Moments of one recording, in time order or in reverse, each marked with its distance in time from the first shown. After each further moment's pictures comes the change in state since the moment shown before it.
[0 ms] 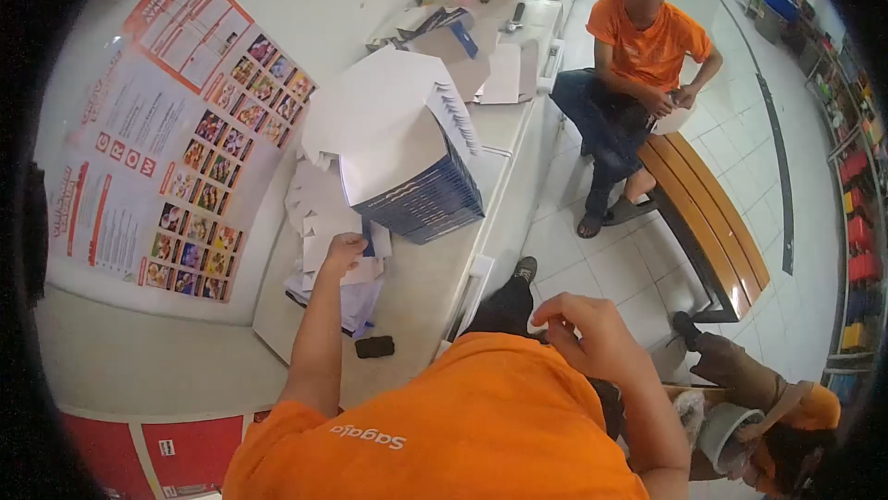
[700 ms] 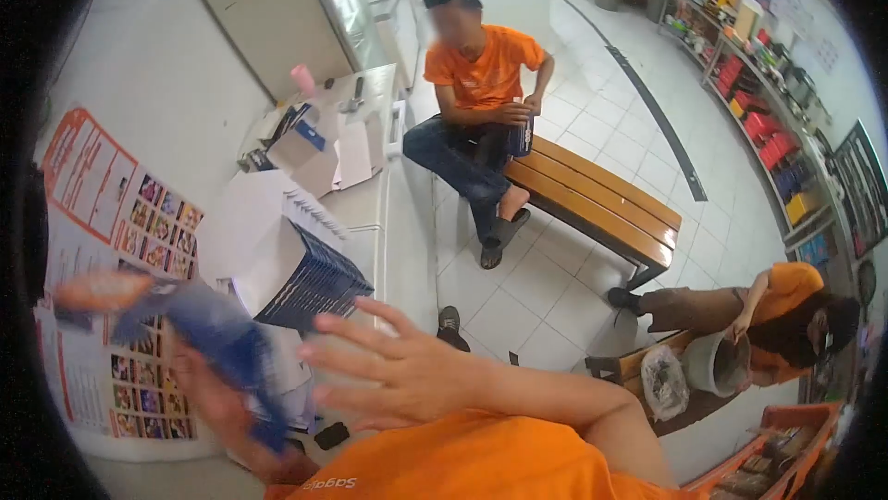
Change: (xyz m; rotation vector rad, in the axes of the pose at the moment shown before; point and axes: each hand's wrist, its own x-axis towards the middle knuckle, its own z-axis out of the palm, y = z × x) left_hand -0.286 0.241 0.016 -0.885 0.295 0.805; right_hand 0.046 -0.059 0.010 -0.366 0.275 -0.597
